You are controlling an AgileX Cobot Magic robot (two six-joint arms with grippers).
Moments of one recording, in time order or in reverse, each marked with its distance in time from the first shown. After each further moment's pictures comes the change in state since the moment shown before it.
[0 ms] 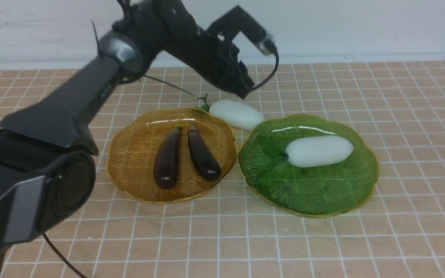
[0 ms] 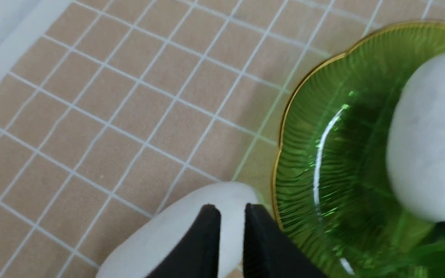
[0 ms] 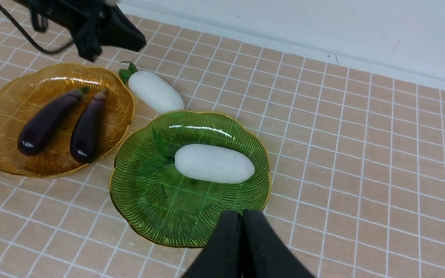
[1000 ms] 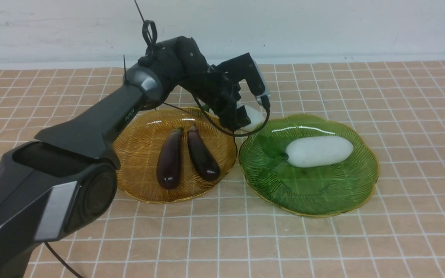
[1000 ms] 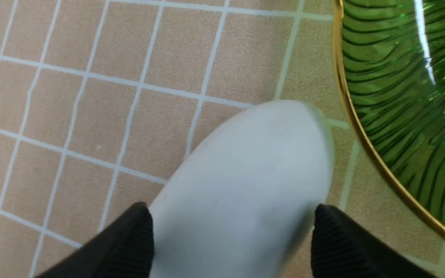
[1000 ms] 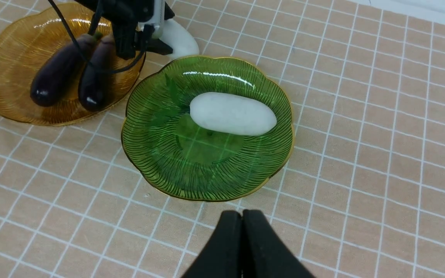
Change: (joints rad) right arm 0.000 0.001 0.116 0.048 -0.001 0.000; left arm -0.035 0.134 -0.010 0.202 -0.106 0.213
